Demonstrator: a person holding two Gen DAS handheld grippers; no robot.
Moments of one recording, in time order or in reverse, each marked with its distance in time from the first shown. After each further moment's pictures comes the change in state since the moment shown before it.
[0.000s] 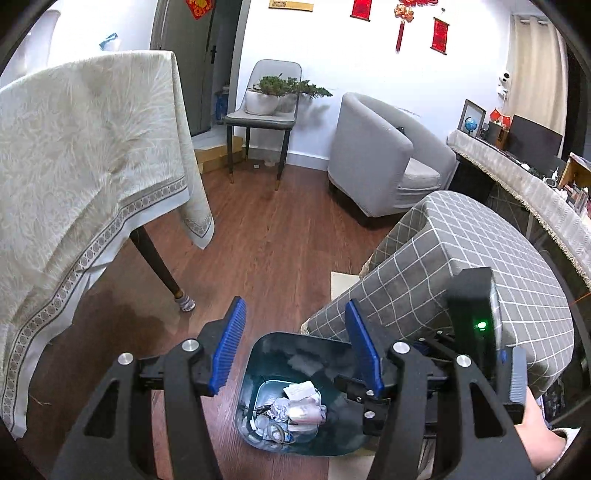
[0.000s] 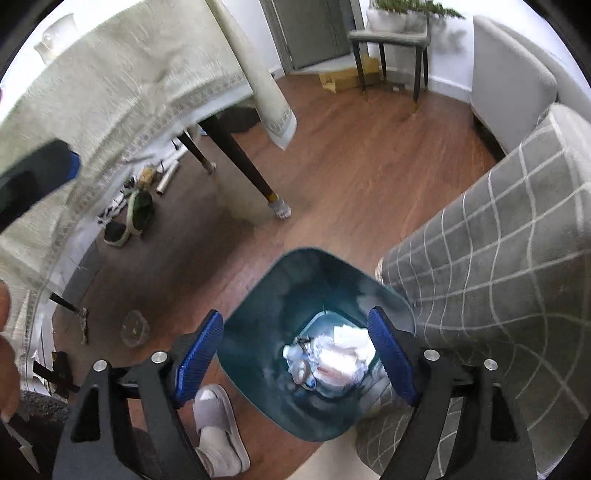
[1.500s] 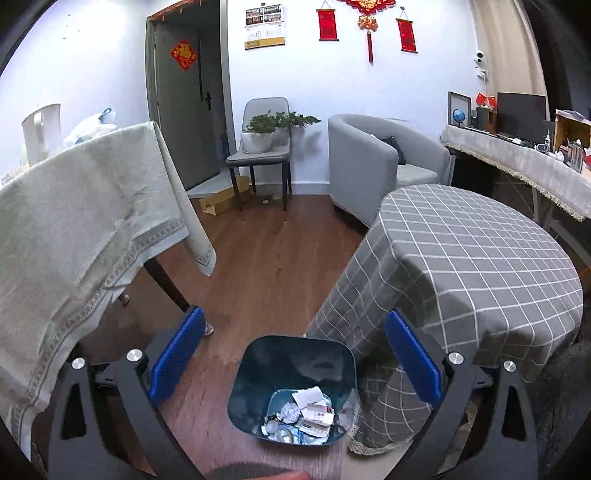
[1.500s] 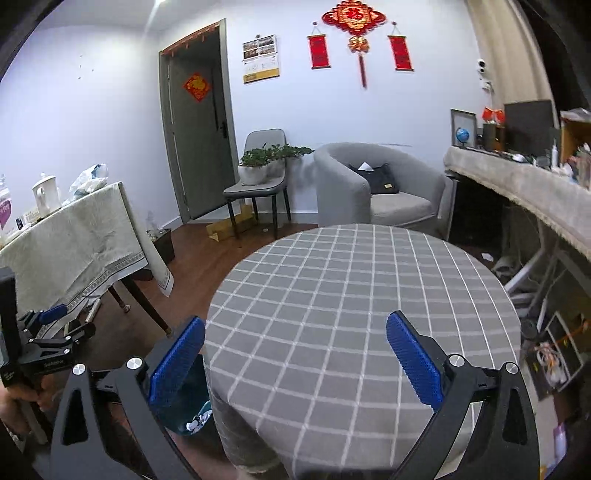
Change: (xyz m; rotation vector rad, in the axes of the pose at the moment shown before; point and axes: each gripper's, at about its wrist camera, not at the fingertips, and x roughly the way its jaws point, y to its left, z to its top) left arm -0.054 -0.106 -0.051 0.151 -0.119 0.123; right arm -0.306 -0.118 -0.137 0.168 -0.585 -0.400
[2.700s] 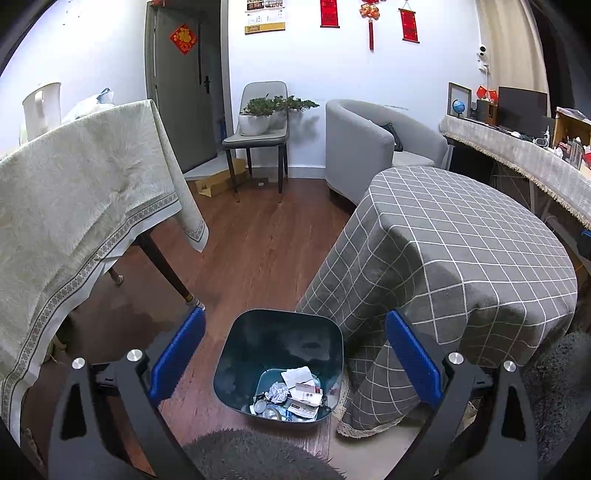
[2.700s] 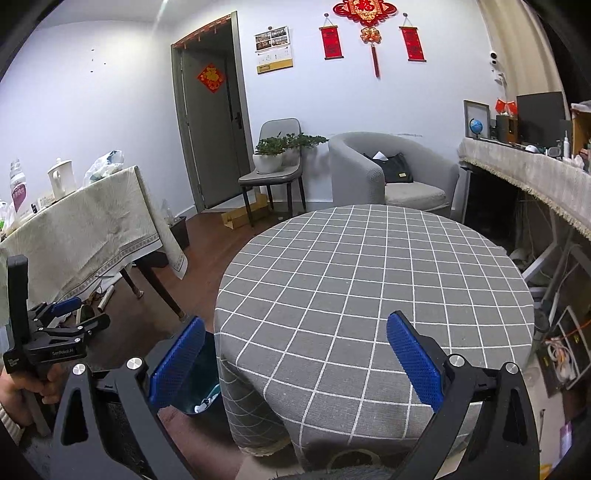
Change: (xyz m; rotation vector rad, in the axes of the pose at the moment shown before) left arm -0.002 -0.010 -0.024 -0.021 0.047 -0.010; right arm 0.000 0.009 -0.025 -0.019 0.035 0.072
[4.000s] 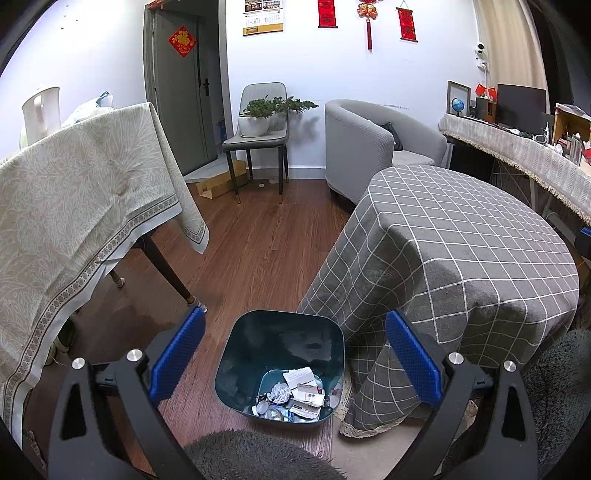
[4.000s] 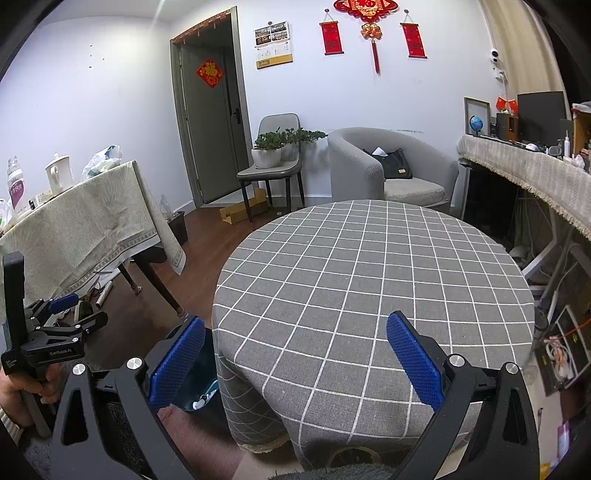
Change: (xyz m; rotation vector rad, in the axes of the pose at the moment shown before) left arm -0.002 -0.009 -0.001 0.011 -0.004 0.009; right arm 0.001 -0.004 -0.006 -0.004 0.015 -0.004
